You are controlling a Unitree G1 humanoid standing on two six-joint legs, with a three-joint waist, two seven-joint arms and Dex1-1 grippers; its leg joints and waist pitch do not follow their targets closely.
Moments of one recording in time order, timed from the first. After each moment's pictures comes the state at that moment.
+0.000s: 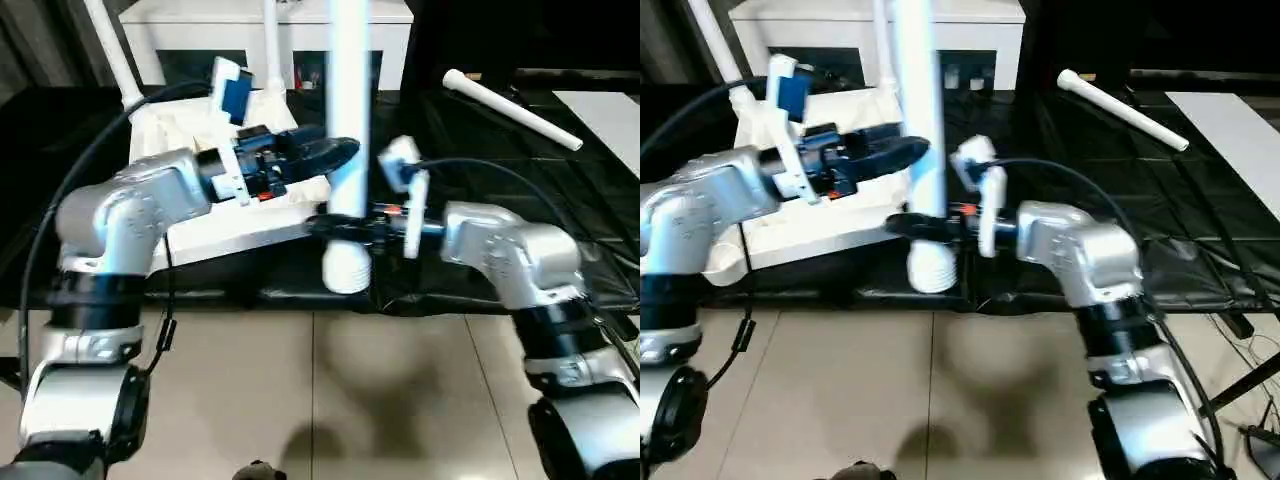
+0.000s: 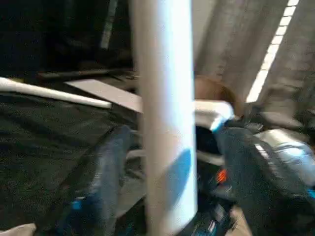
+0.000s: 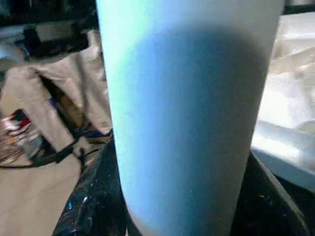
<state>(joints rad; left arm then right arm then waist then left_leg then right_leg) -0.77 0.38 0.10 0.05 -0.67 0.82 -0.81 -0.73 -0.32 0.05 0.20 0.48 0.81 0.90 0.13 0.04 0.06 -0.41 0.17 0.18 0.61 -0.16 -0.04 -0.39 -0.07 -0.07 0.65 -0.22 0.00</state>
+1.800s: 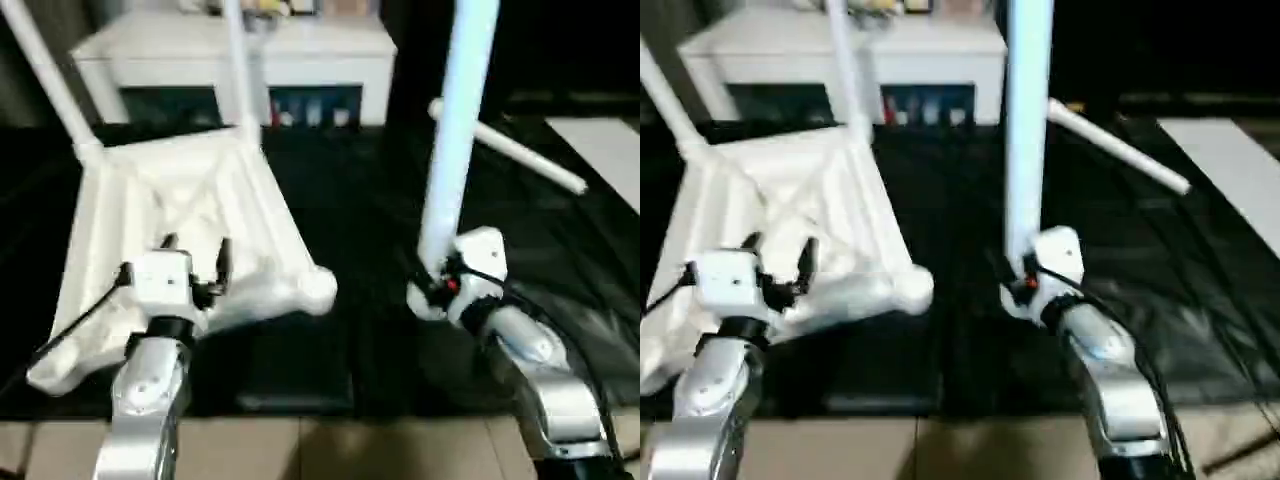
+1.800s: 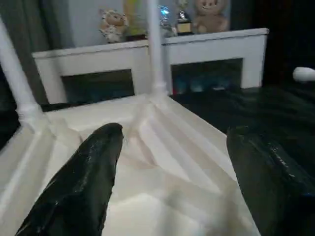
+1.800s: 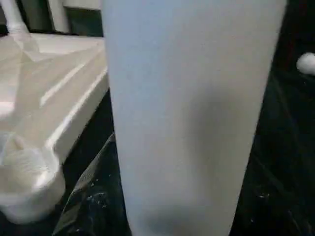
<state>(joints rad) 0.03 0.11 0.06 -0.21 -0.01 0.09 -0.05 -0.15 -0.19 0.03 -0.10 0.13 0.33 0.36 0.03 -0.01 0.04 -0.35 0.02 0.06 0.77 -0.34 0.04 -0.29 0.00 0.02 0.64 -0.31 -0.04</state>
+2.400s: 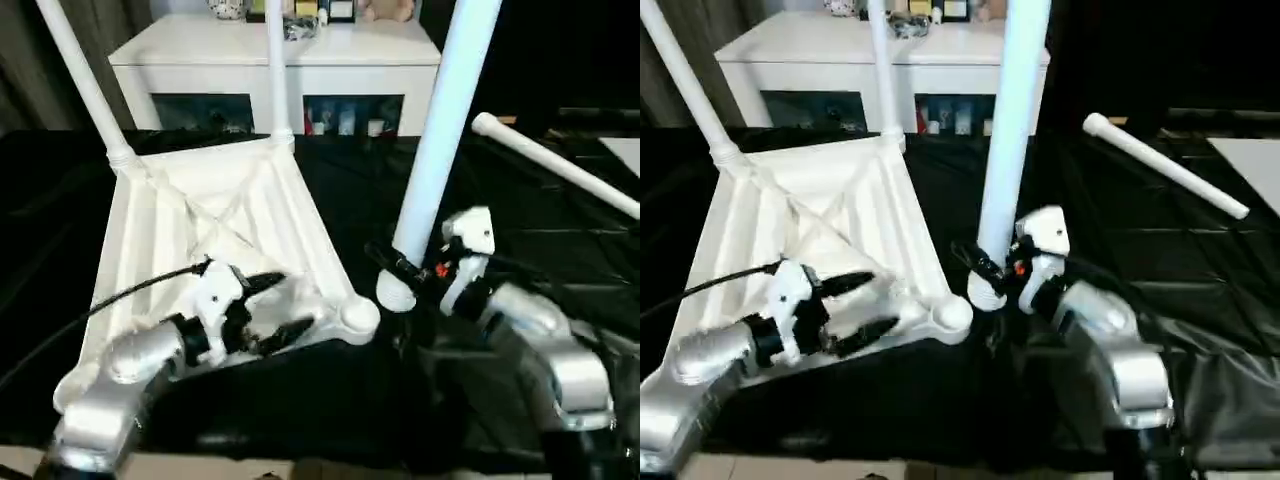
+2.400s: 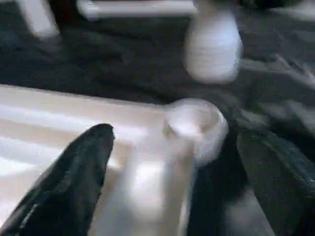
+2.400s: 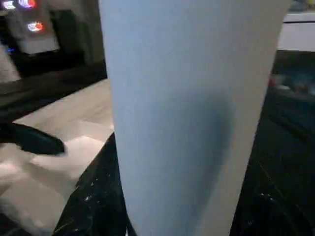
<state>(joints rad) -0.15 0.48 -0.13 -0.01 -0.28 0.22 -0.93 -0.29 -0.28 0.03 -0.05 0.33 0.39 0.67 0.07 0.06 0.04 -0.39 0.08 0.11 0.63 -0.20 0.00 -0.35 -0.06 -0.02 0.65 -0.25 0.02</state>
